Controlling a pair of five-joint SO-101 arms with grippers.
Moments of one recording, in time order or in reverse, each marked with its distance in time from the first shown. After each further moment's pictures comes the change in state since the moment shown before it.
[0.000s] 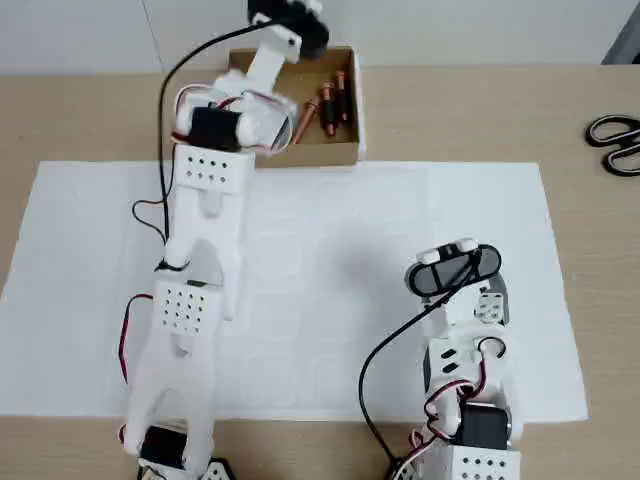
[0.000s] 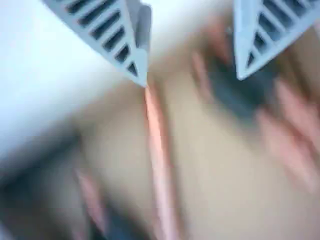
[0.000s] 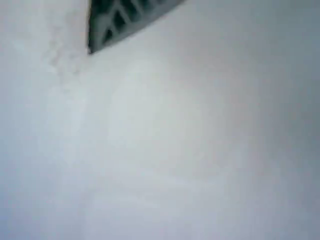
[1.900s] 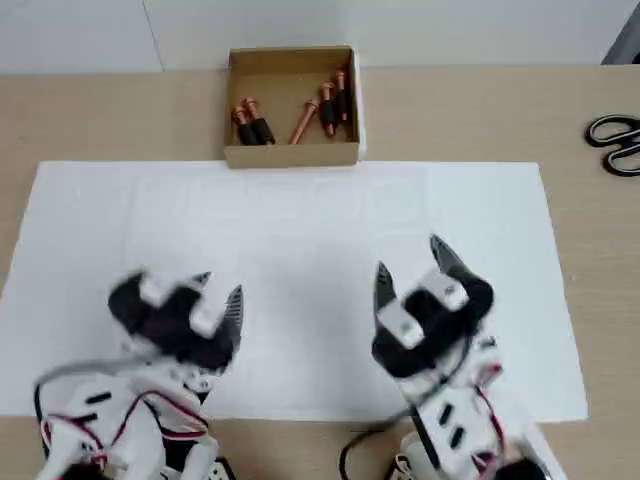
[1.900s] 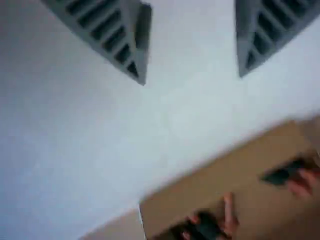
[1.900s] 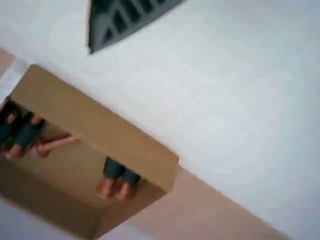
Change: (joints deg) left arm 7.2 -162.0 150.6 -23.3 -1.1; right arm -24.0 -1.1 -38.0 20.0 -3.4
